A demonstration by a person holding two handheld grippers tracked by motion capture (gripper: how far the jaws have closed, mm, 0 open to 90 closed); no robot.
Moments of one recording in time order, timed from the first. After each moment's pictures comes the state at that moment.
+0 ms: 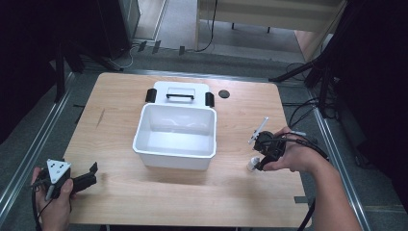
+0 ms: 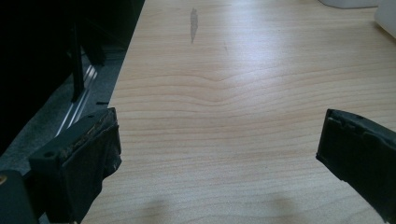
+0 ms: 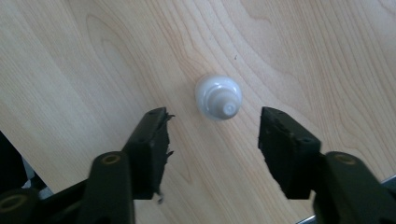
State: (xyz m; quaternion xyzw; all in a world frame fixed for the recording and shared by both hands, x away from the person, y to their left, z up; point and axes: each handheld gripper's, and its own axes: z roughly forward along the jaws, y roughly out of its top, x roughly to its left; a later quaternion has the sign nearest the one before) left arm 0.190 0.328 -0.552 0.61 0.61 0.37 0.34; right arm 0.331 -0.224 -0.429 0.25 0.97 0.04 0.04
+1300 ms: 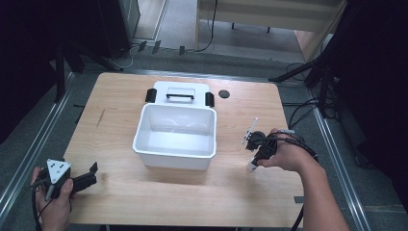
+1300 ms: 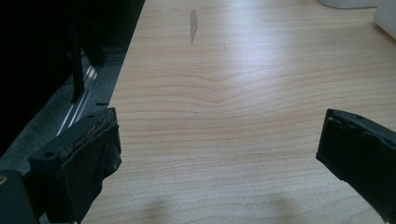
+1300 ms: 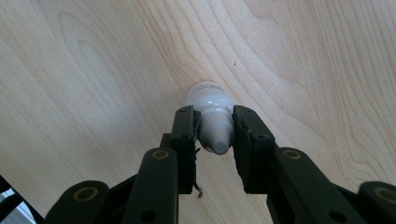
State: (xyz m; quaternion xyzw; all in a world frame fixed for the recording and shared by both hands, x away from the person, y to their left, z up) left arm 0.190 0.328 -0.552 0.61 0.61 0.37 0.34; right arm 0.345 -0.212 -0.452 0.24 0.97 0.01 0.03
